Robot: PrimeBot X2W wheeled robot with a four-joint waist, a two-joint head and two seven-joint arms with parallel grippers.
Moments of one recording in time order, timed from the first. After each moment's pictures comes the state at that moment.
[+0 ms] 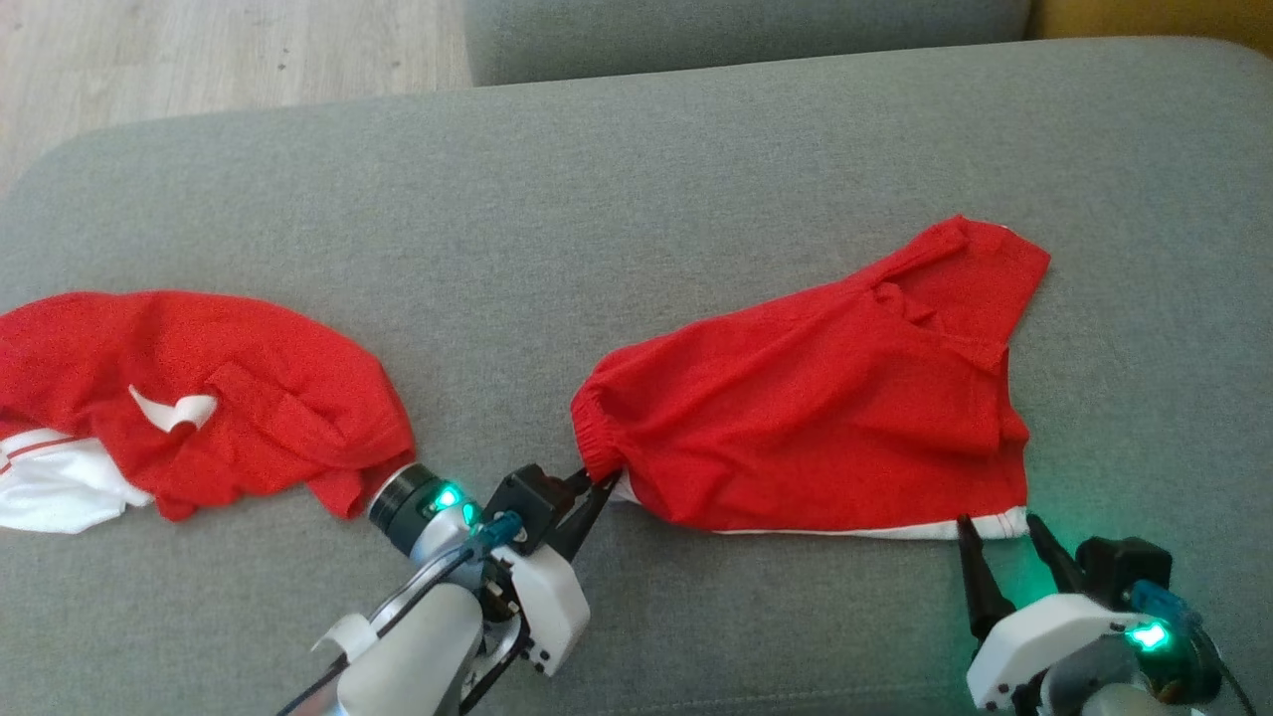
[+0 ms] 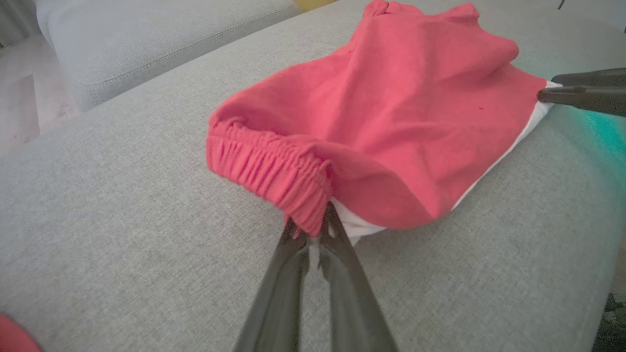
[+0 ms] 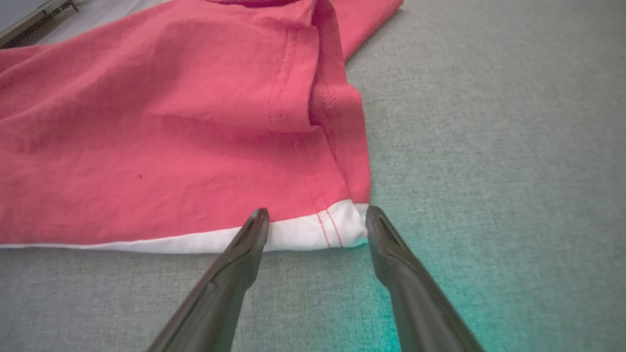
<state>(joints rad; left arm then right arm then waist) -0.39 0.11 -0.74 0.68 -0.13 -0.12 -0.25 -0.03 -0.04 -0.04 0.49 0.12 0.13 -0.05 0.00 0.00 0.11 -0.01</state>
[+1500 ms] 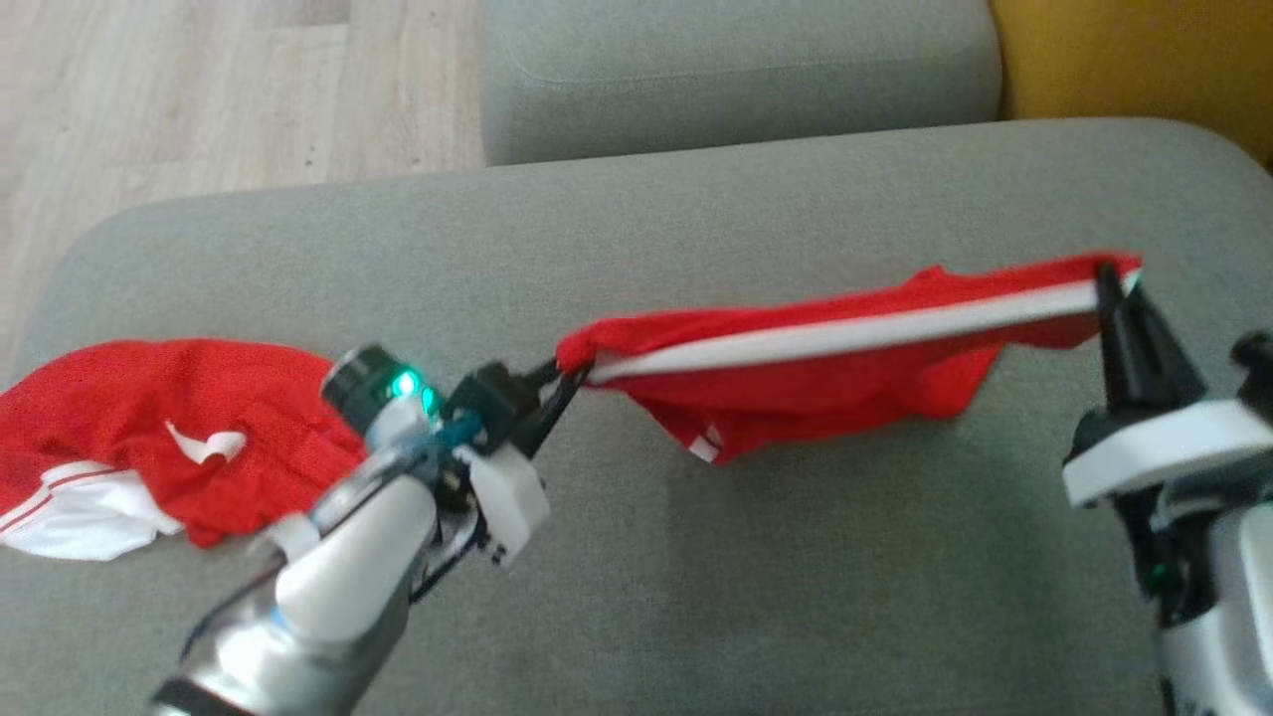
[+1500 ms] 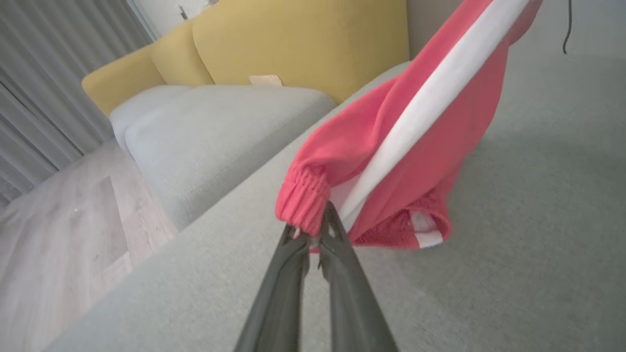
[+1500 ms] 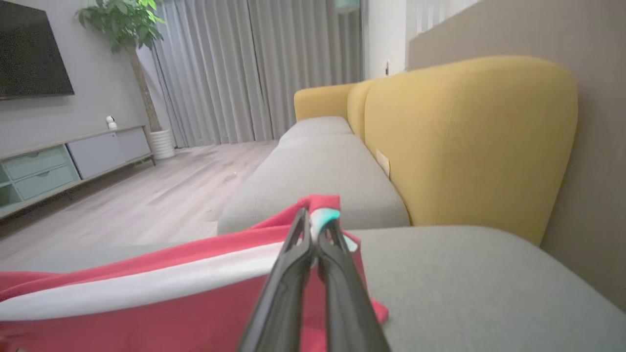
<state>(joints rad) -0.54 0.22 -0.78 0.59 -0.17 -0.13 -0.23 -0.17 -0.17 -0.04 0.13 0.26 0.13 0.03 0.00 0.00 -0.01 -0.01</state>
